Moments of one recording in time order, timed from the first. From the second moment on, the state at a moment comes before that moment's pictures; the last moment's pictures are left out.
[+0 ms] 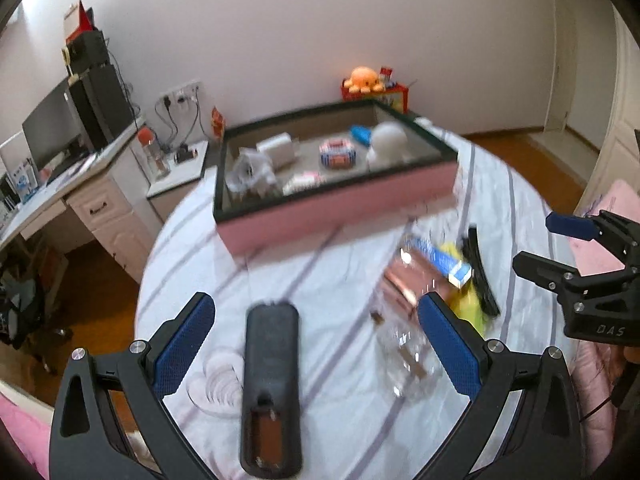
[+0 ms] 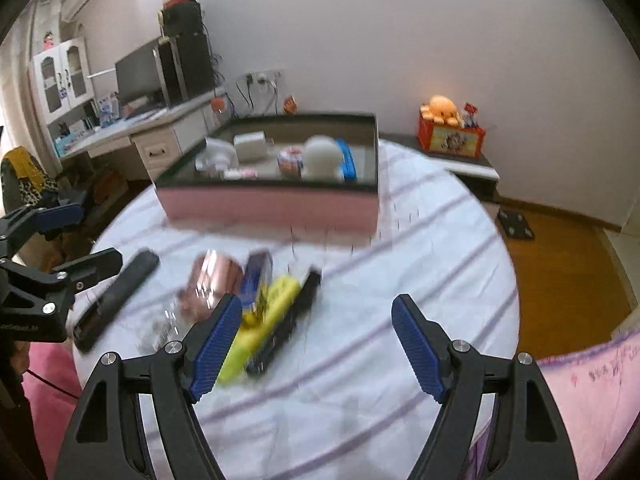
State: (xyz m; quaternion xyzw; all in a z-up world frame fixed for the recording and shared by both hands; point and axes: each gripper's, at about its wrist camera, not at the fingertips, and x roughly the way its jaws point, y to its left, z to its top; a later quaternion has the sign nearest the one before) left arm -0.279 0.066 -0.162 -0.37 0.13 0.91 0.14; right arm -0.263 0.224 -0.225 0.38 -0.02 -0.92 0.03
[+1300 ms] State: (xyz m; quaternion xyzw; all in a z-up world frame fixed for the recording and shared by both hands) left arm -0.261 0.122 -0.222 -0.41 0.21 0.87 0.15; right arm -0.283 0.246 -0.284 0.38 0.00 -0.93 0.01
